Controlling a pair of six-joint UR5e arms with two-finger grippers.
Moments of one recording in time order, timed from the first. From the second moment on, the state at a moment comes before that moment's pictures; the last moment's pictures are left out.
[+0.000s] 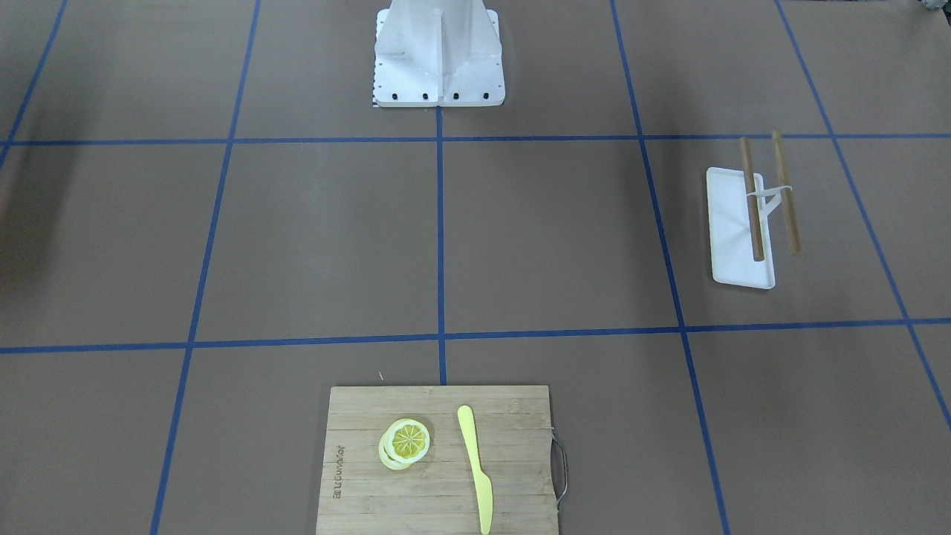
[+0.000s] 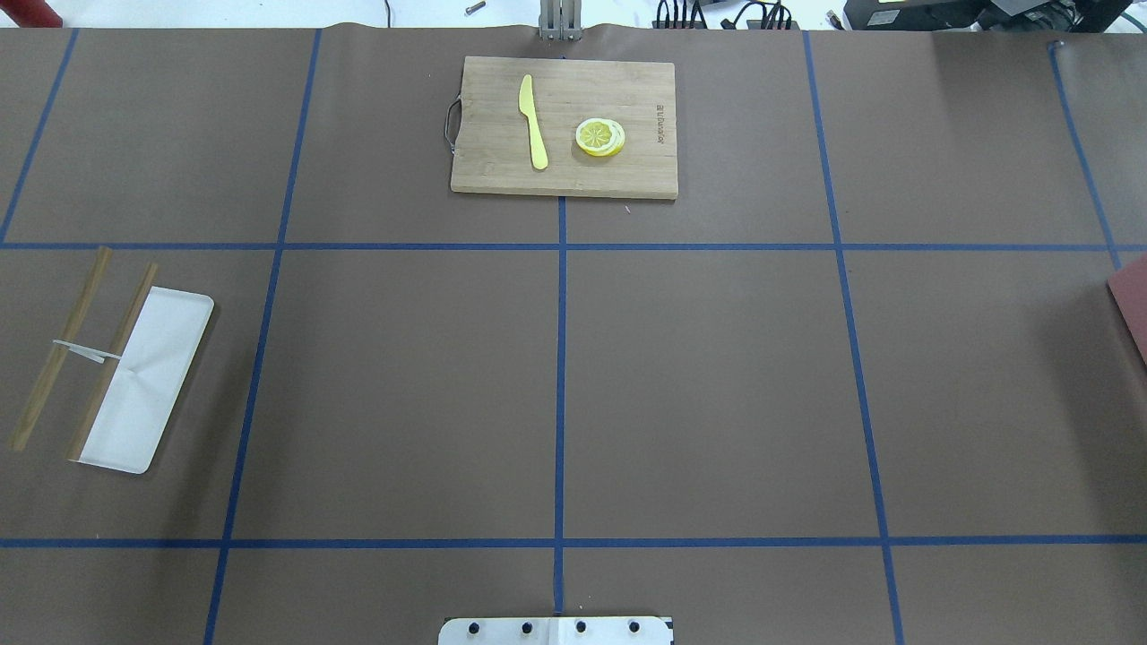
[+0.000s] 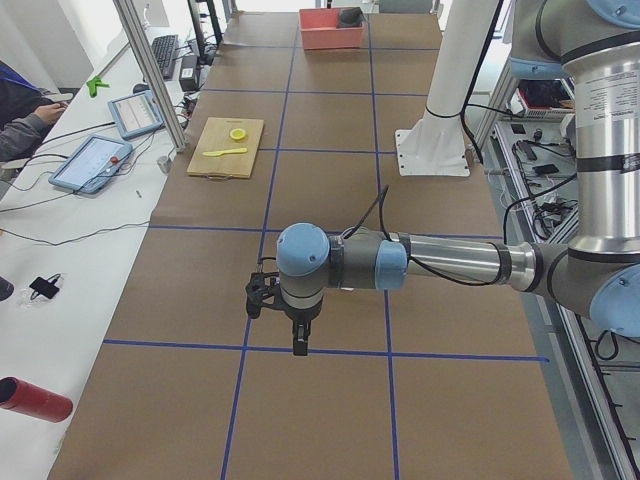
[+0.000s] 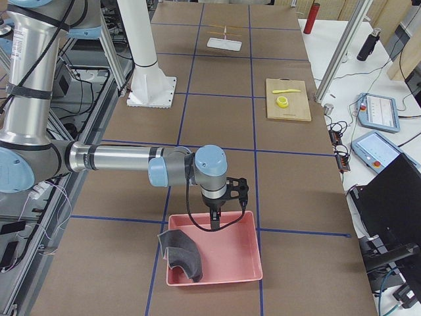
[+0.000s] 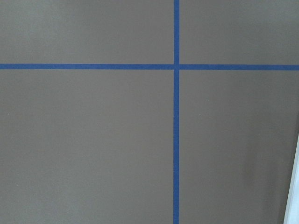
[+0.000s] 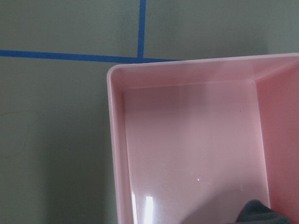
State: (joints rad) left arm -1.63 -1.41 -1.81 -1.51 -2.36 0.01; right arm 1.54 -1.81 1.81 -1.42 2.27 0.09
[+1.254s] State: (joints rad) left arm -1.63 -1.41 -1.81 -1.51 -2.36 0.02; right arm 1.51 -1.88 1.86 -1.39 2.28 0.05
